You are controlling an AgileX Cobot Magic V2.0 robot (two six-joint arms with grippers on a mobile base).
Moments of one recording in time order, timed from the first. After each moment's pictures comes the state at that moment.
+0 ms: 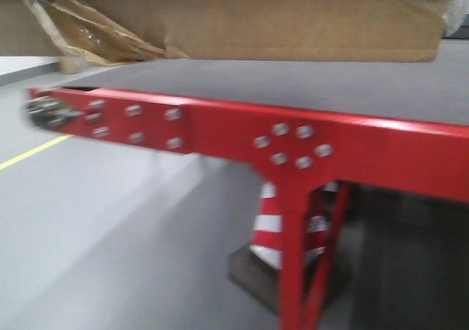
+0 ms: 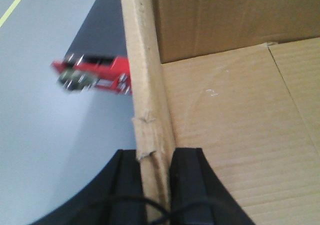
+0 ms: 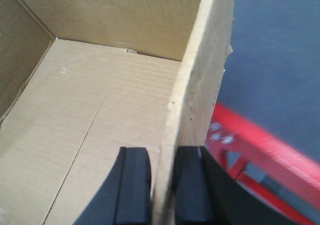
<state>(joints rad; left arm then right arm) -0.48 1.29 -1.66 0.46 1.16 -0.33 0.38 1.24 -1.61 0.21 1.02 0.05</state>
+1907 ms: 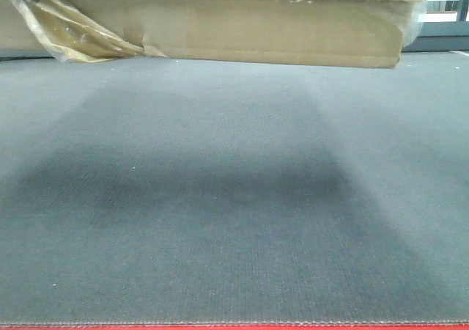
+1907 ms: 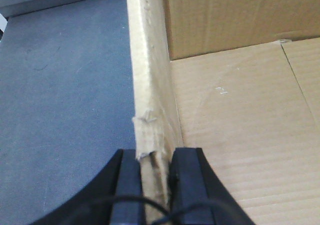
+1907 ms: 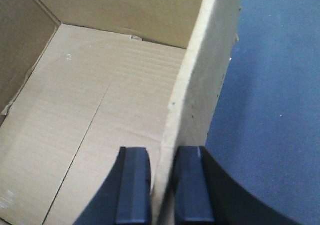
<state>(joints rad) -0.48 1.29 -1.66 0.52 1.14 -0.33 0.38 1.24 -1.61 0.23 1.02 0.05</state>
